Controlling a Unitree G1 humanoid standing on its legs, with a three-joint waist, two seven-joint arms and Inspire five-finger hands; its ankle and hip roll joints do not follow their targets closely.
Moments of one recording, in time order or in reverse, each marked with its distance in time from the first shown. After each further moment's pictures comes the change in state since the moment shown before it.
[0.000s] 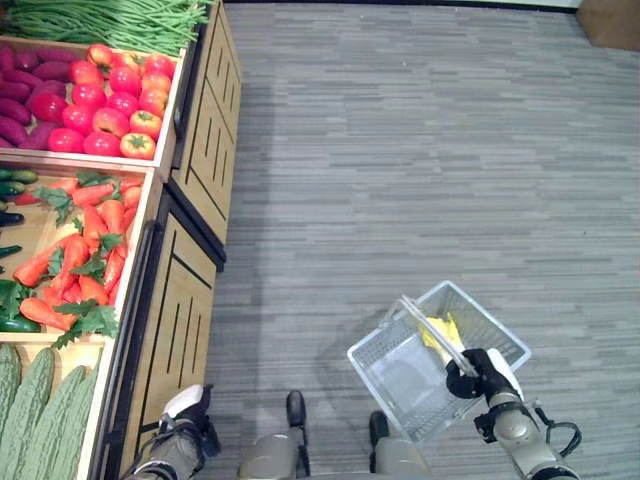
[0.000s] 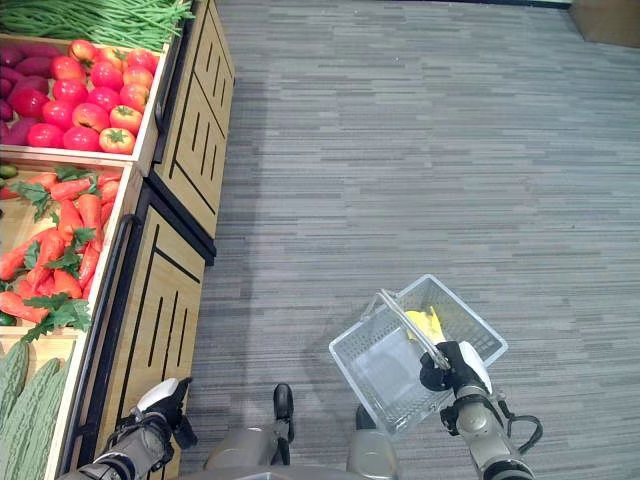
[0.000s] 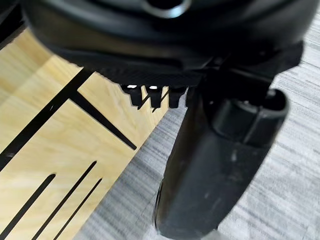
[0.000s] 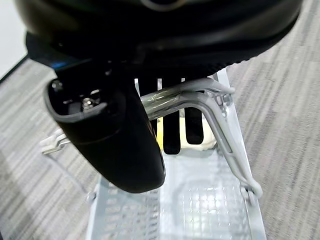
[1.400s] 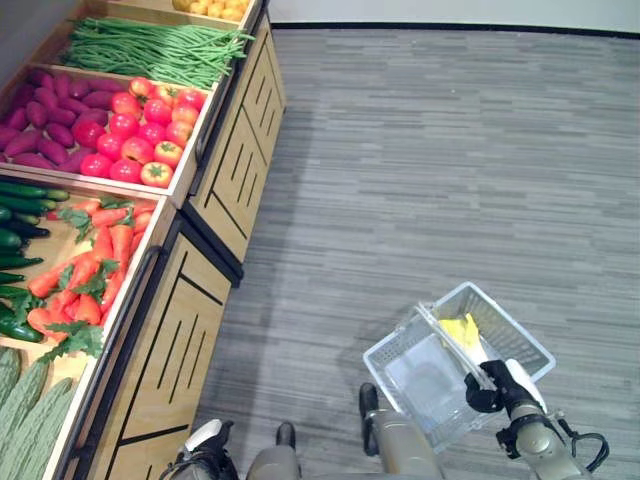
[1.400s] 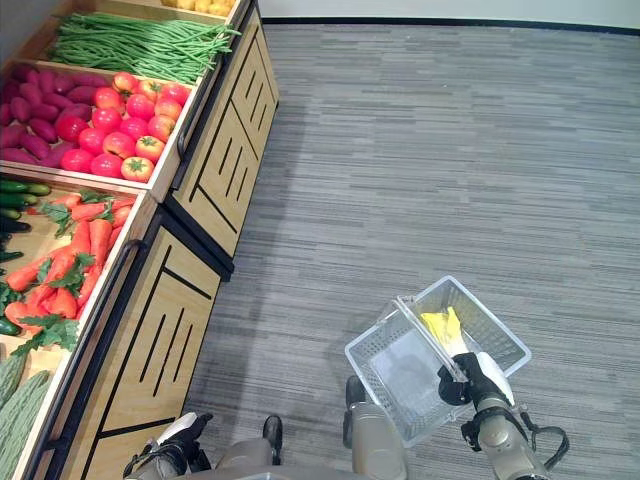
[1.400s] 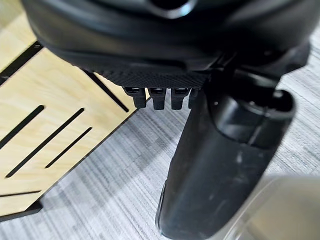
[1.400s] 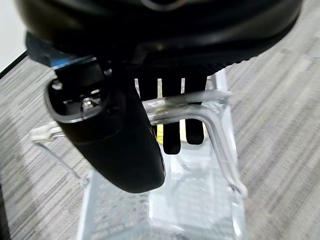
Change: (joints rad) left arm 0.034 -0.100 -0.008 0.055 -0.013 0.002 -0.036; right arm 0.062 -0.094 -0.002 -0.020 0.002 0.001 0.007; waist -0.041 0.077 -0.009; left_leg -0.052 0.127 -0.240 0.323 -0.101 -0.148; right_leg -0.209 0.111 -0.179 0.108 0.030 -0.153
